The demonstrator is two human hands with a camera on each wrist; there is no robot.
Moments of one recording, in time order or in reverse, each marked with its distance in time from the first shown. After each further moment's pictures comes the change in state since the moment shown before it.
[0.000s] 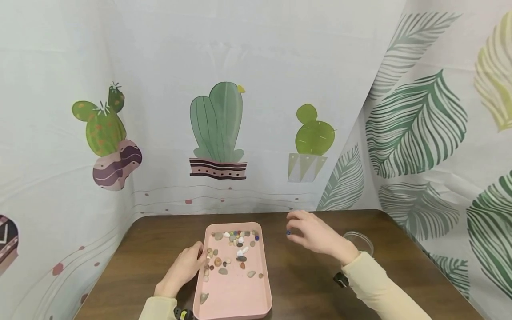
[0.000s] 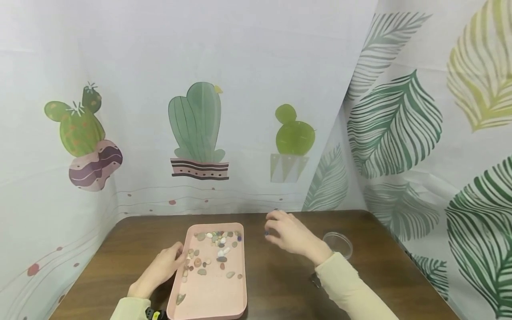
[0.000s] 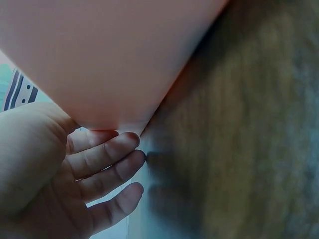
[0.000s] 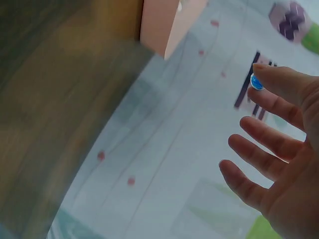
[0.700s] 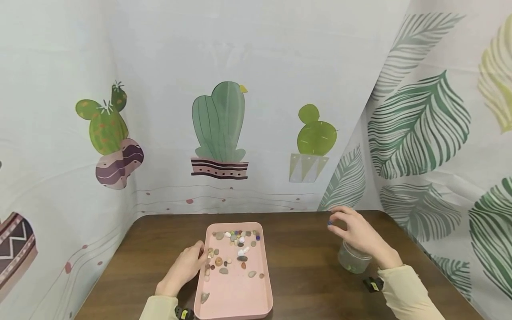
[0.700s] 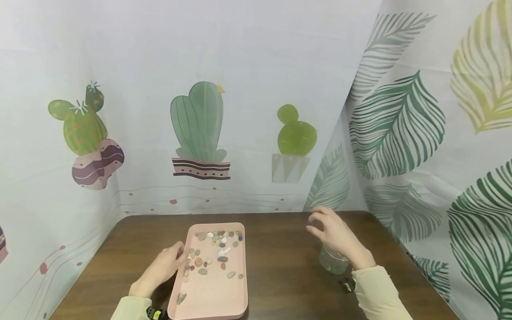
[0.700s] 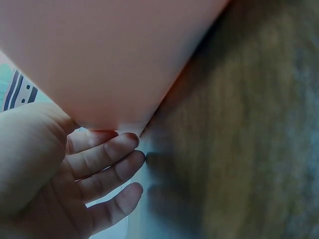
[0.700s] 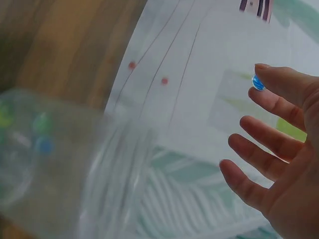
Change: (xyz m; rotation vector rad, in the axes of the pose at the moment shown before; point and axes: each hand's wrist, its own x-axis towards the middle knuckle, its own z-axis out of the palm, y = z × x) left_hand 0.001 -0.003 0.001 -0.032 -0.026 -0.017; right_hand -0.072 0.057 -0.031 0.041 0.104 0.327
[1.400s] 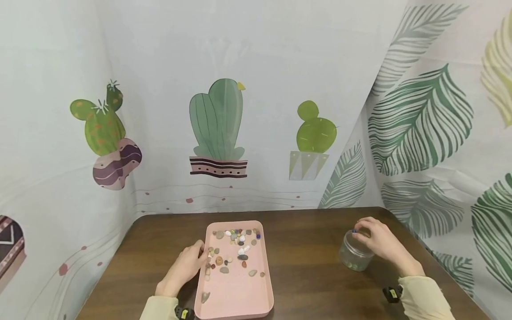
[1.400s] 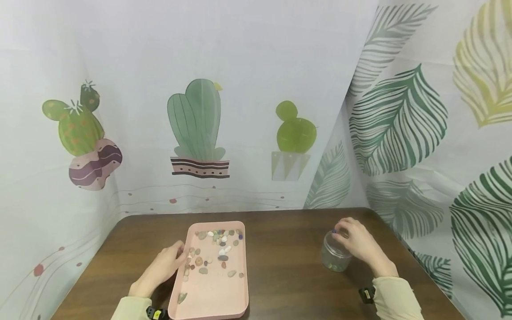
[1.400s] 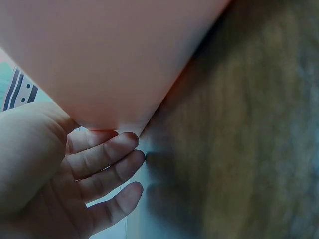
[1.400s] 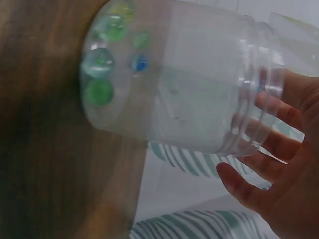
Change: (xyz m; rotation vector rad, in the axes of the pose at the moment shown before) left_hand 0.001 0.001 0.002 -0.004 0.019 -0.004; right_hand -0.053 0.062 0.008 -0.028 0.019 0.129
